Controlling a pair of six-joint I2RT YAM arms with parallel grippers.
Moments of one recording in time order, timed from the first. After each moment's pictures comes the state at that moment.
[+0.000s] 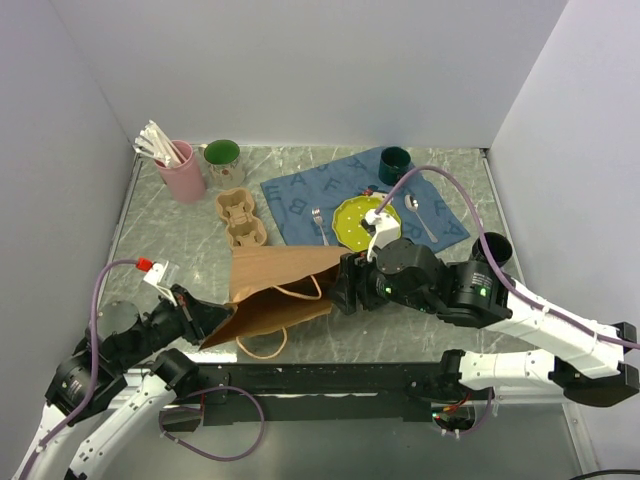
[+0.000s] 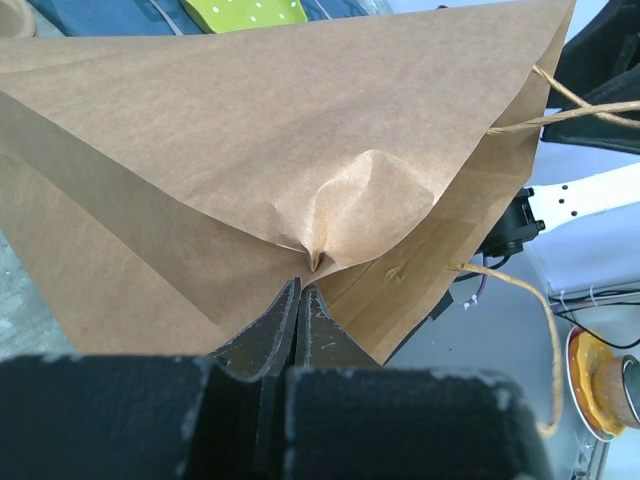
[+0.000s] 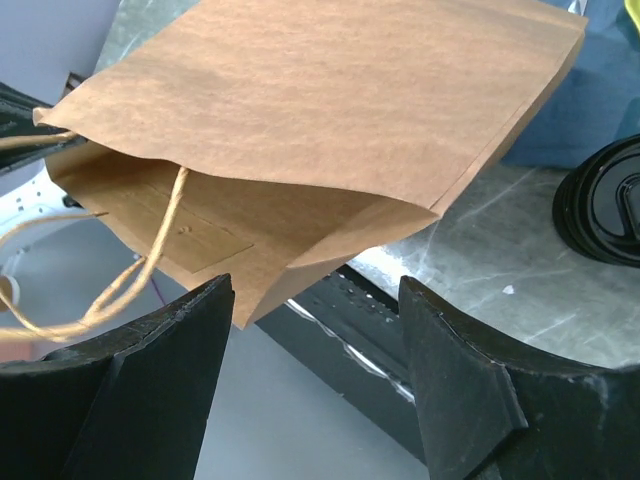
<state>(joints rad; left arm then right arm) -0.61 0.18 0.77 -0.84 0.20 -0.62 1.20 1.01 1.28 -0.90 0.26 0.72</state>
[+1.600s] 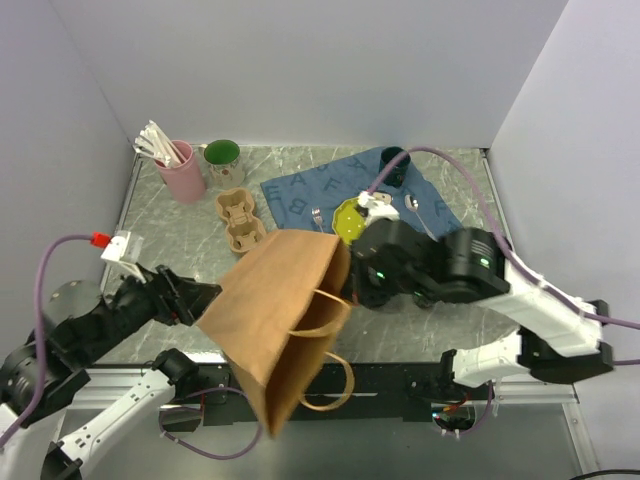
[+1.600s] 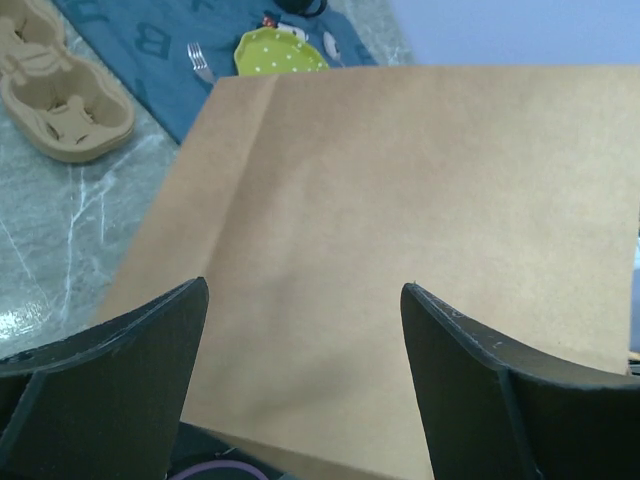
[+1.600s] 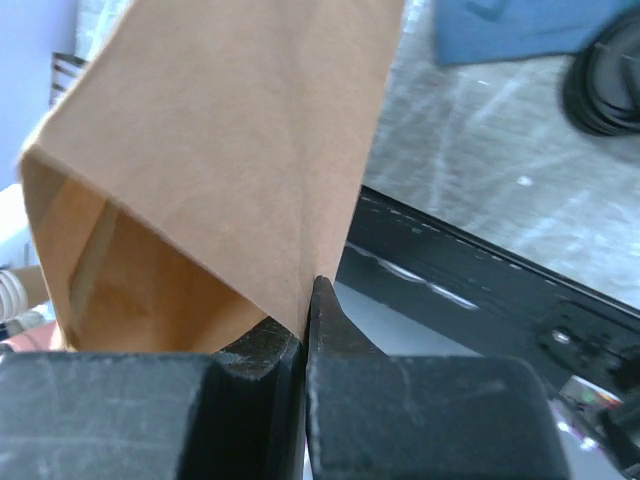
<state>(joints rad) -0.61 0.44 1.22 -1.02 0.03 -0.59 1.27 1.26 1.79 -1.39 0.28 0.96</state>
